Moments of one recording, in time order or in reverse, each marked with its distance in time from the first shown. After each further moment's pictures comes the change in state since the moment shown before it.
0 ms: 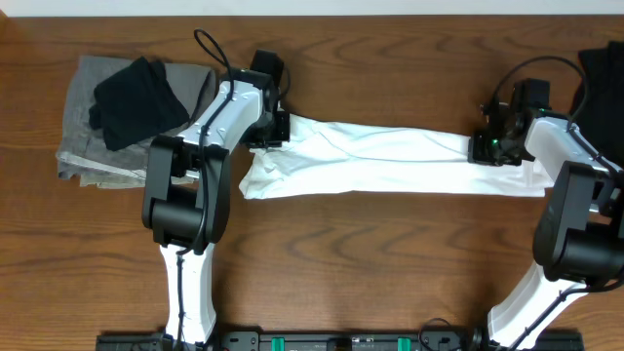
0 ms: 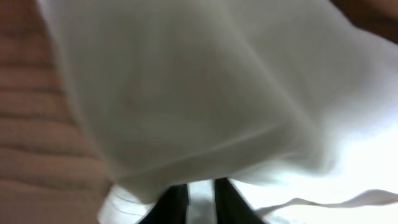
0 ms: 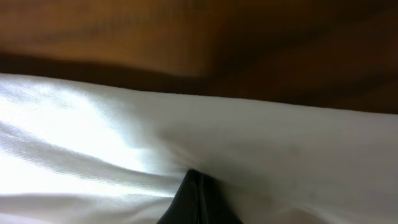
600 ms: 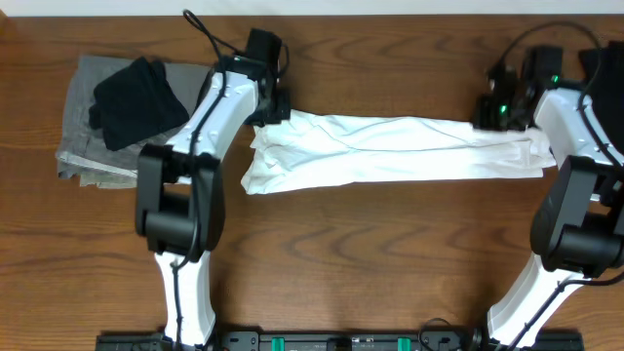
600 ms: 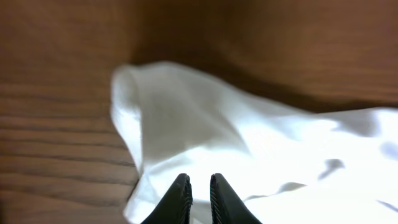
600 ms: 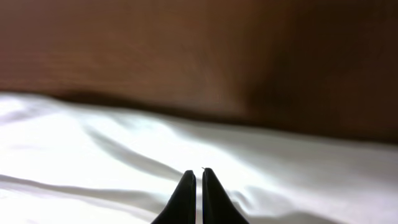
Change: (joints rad) left arm 0.003 -0.084 0.077 0.054 -0.020 0.000; right arm 0.015 0.053 0.332 -0.188 -0.134 -0.027
